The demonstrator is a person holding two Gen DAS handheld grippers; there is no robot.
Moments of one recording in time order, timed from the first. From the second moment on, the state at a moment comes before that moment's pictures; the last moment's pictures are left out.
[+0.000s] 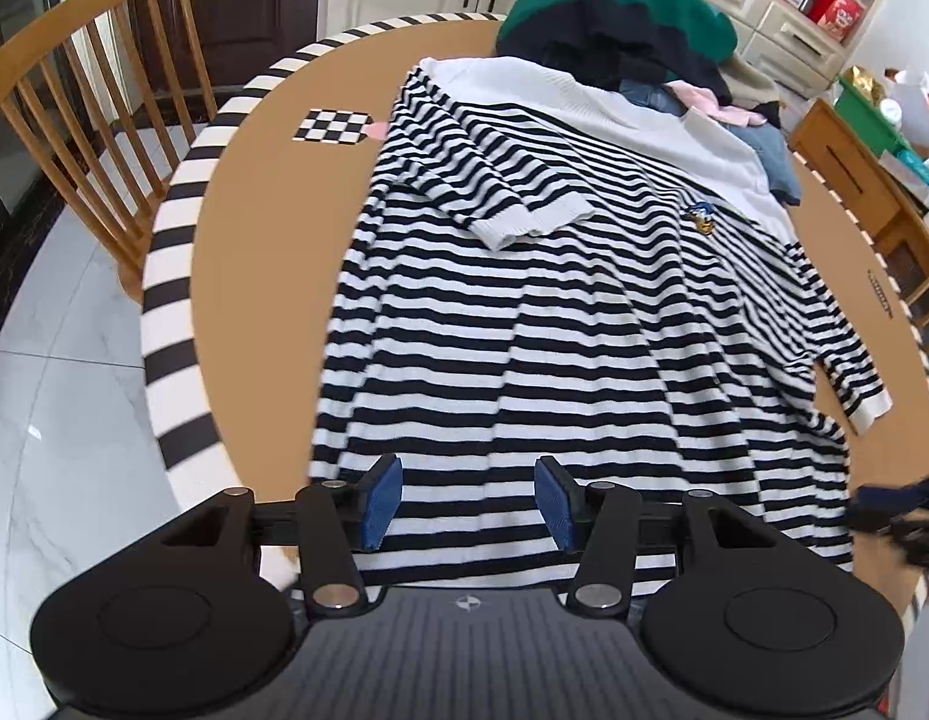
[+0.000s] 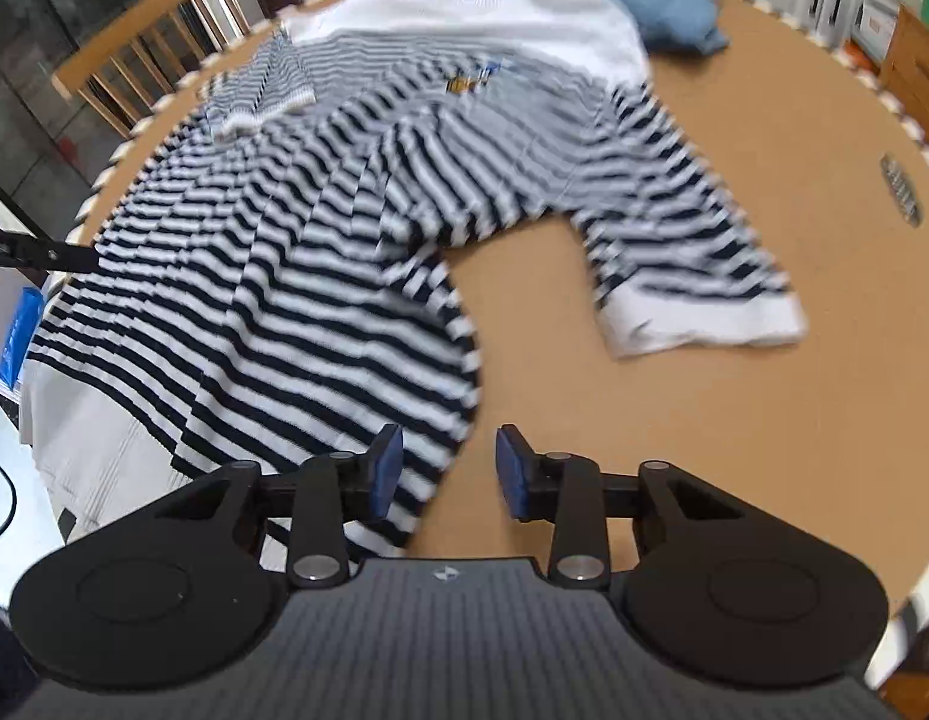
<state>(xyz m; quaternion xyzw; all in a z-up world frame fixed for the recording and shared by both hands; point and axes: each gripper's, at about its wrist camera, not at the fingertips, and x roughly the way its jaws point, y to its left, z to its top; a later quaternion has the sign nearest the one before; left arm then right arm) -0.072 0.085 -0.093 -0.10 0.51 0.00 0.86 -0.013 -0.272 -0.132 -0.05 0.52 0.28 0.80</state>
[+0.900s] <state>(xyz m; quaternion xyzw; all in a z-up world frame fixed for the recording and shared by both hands) -0.048 0.000 -0.107 -0.08 0.51 -0.09 0.85 0.083 -0.353 -0.142 -0.04 0.47 0.15 0.87</state>
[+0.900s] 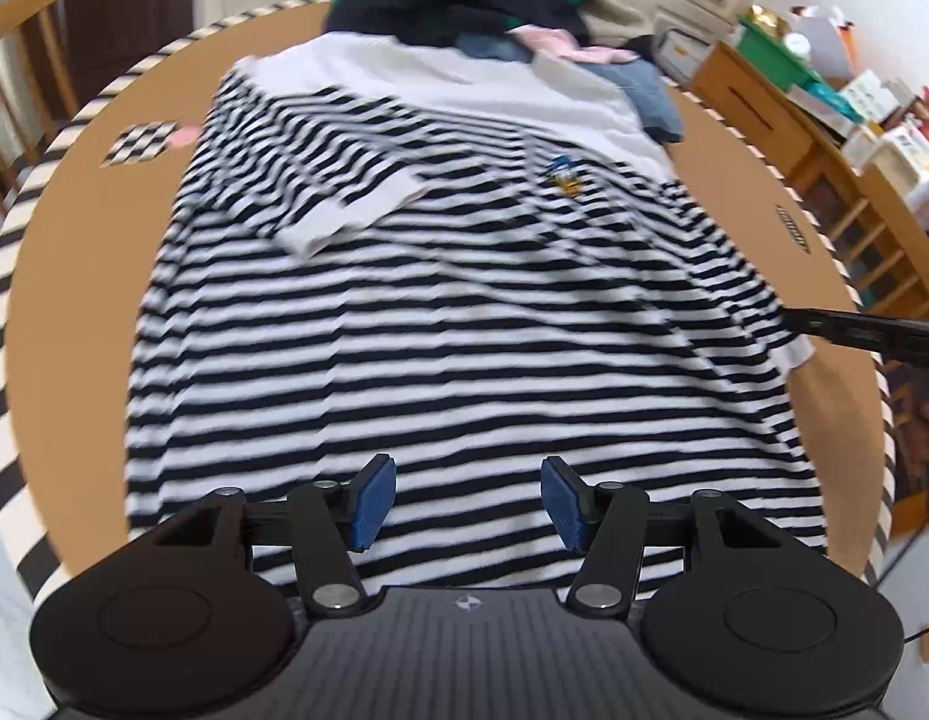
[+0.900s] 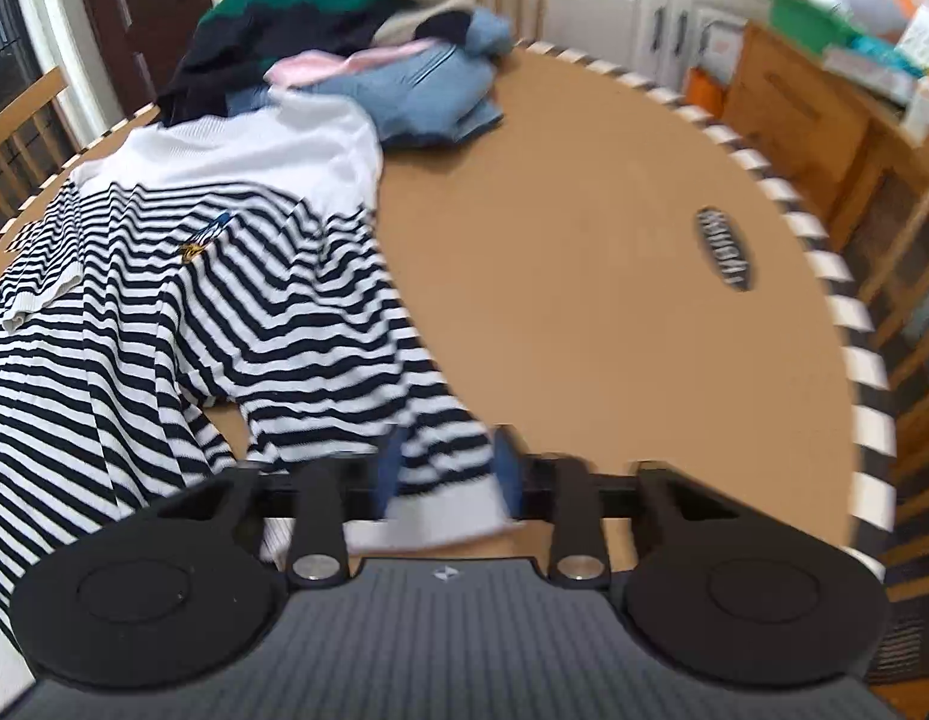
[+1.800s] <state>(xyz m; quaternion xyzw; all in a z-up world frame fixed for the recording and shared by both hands) 0.308 0.001 0.001 0.01 0.32 -0.04 0.95 0.287 -0.309 -0.139 0.15 0.44 0.09 0.88</state>
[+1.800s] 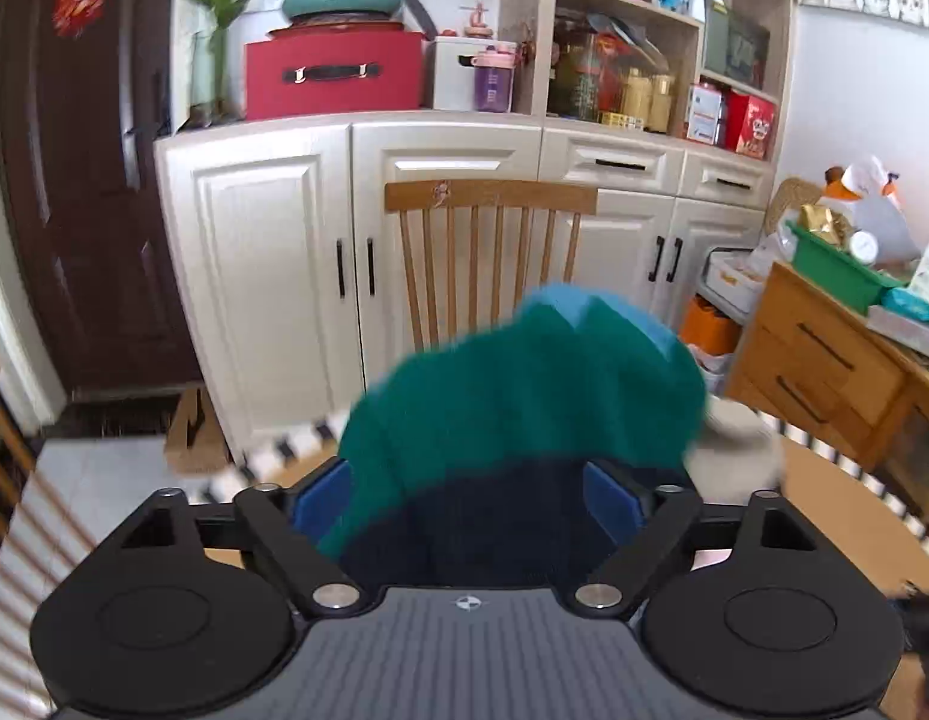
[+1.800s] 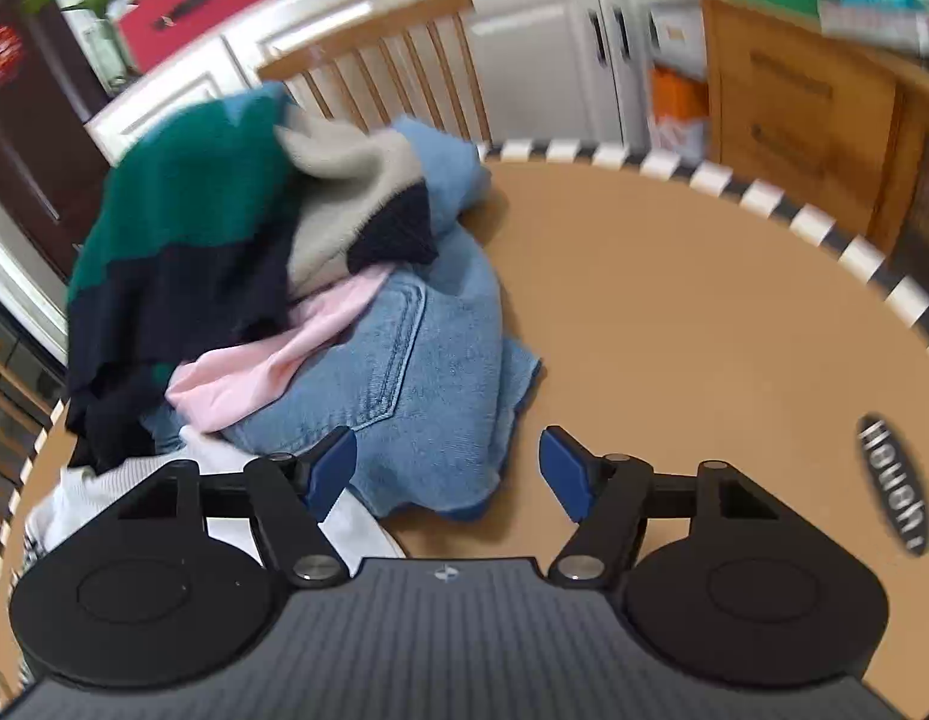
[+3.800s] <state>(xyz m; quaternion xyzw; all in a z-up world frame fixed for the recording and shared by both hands) 0.115 0.073 -0.080 0.05 0.44 -0.06 0.90 0.152 -0.294 -0.079 -0.04 0.37 0.19 0.91</state>
